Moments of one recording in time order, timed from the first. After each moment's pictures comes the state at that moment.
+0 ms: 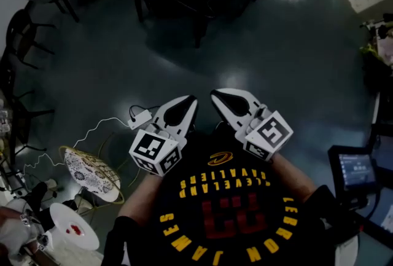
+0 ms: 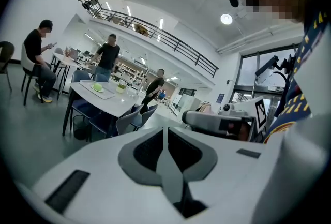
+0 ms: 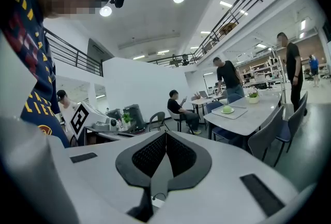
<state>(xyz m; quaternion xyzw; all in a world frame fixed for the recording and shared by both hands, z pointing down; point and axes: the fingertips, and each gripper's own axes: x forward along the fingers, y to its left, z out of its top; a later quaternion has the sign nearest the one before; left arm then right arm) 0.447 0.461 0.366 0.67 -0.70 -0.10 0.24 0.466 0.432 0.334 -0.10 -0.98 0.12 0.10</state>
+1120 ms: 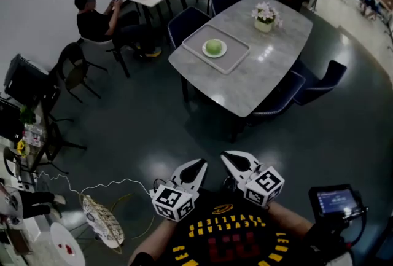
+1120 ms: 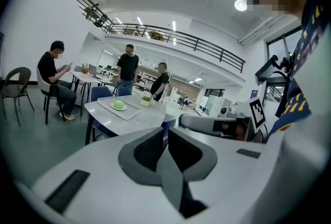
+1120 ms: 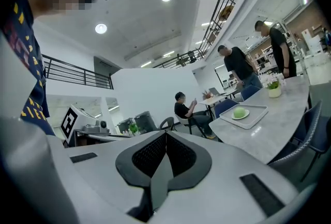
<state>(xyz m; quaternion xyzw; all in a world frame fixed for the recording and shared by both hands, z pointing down) 0.259 0.292 0.368 0.56 -0.80 -0.07 0.22 0.266 0.239 0.361 -0.19 -0.96 0.18 0.10</state>
